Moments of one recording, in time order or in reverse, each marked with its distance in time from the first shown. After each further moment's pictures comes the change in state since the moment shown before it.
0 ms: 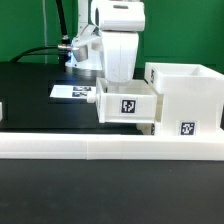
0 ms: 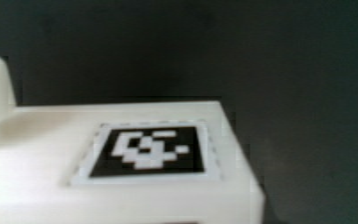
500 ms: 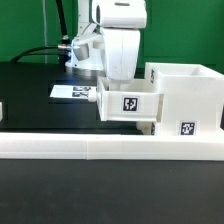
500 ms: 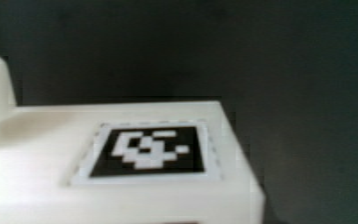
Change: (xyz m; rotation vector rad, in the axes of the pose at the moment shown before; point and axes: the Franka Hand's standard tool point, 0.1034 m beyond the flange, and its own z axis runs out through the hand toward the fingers) arm 0.002 0.005 -0.004 -0.024 0.002 0.000
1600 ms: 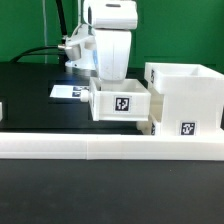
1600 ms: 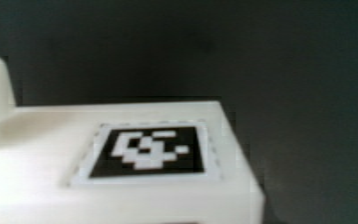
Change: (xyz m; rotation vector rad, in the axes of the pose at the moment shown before) arm -0.010 -0.001 -0.002 -0.001 -0.004 -0.024
